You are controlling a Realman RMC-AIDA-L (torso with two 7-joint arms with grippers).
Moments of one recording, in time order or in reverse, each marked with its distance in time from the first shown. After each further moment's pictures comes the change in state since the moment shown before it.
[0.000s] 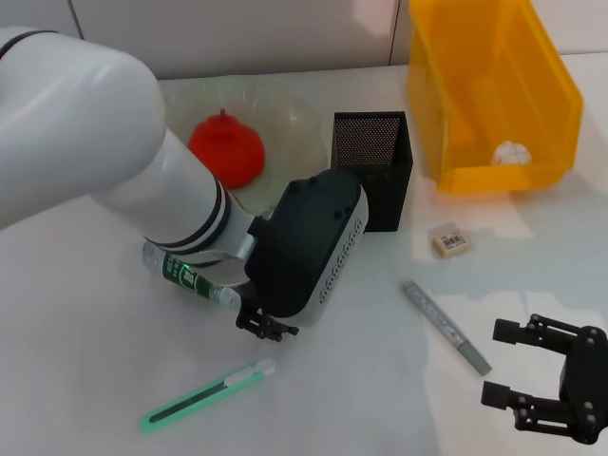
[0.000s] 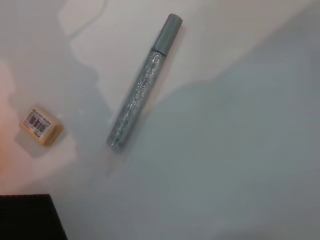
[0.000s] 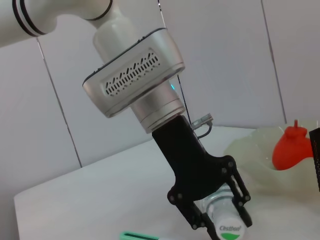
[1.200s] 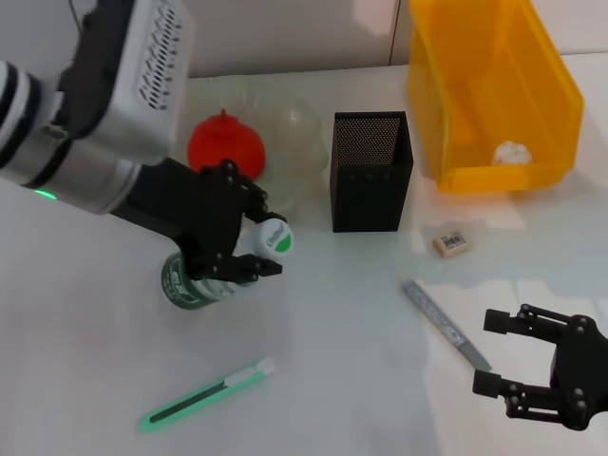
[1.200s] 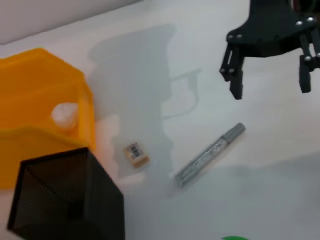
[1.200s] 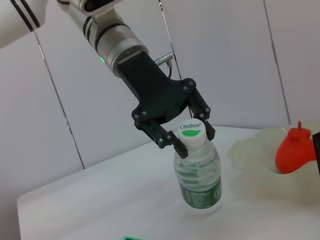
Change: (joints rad) left arm 0.120 0.012 -0.614 0.185 -0.169 0.416 0.015; right arm 0.030 0.000 -0.005 0.000 -0.002 0.010 0.030
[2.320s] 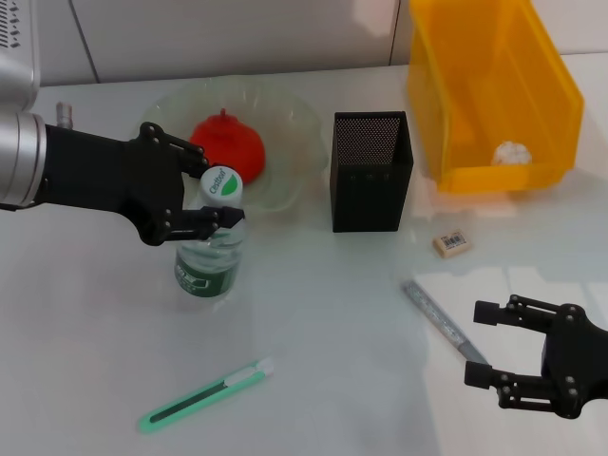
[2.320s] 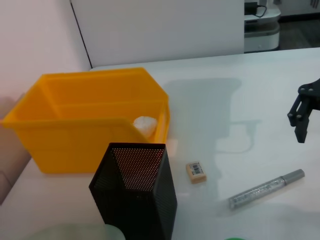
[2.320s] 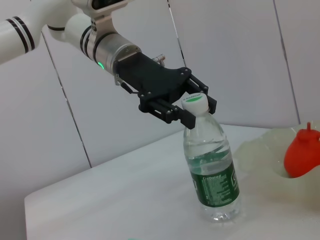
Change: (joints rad) left arm 0.115 0.001 -0.237 -0.032 -0.116 -0.014 -0.016; right arm 0.037 -0.001 -0.004 -0.011 -0.014 -0.001 0.037
